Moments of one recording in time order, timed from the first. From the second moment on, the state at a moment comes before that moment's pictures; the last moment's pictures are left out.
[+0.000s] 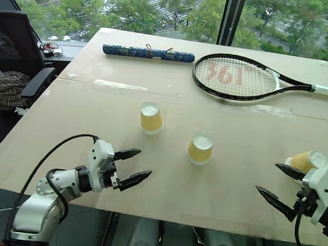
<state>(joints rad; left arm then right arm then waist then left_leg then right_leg) 0.21 0.67 0.16 -0.29 -0.56 0.27 -1.03 0.53 -0.66 -0.43 -0.65 0.47 0.35 0.84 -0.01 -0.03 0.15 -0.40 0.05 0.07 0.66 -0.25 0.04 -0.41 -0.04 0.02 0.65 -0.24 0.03</state>
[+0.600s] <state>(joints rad) 0.11 0.61 0.14 -0.34 -0.60 0.32 -0.99 0.35 -0.59 -0.29 -0.59 0.41 0.31 0.74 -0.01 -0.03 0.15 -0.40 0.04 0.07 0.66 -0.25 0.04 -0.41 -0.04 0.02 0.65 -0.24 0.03</state>
